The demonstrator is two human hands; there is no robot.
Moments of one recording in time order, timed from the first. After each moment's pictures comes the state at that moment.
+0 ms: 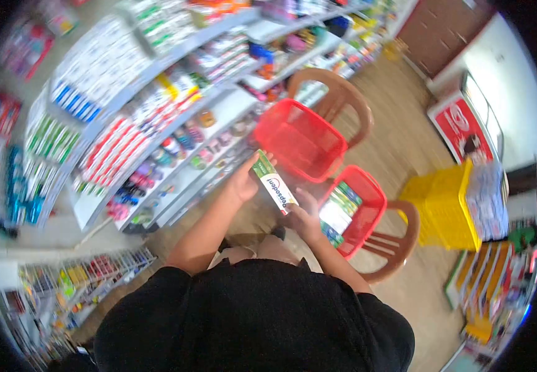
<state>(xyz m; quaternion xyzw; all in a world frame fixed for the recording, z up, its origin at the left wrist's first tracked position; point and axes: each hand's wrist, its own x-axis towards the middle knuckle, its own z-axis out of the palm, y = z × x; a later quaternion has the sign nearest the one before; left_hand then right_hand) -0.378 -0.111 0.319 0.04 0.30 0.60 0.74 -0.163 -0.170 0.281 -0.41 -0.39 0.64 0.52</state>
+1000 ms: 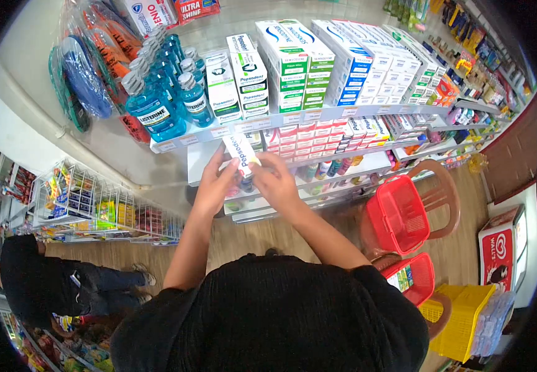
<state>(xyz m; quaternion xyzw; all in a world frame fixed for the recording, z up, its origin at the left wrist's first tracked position) -0.742 -0.407 0.473 0.23 0.56 0.73 0.31 -0.641 -0.274 0.437 0.07 -0.81 0.29 0.51</state>
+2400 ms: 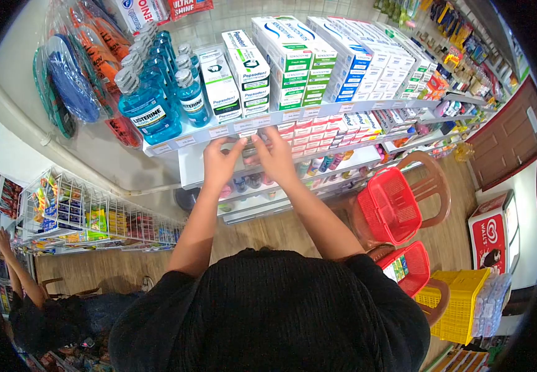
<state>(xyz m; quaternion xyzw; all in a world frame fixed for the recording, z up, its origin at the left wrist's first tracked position) -0.792 -0.357 0.439 0.35 0.70 0.62 0.02 -0.684 -0.254 0.455 -0.13 -0.66 0.67 0.32</state>
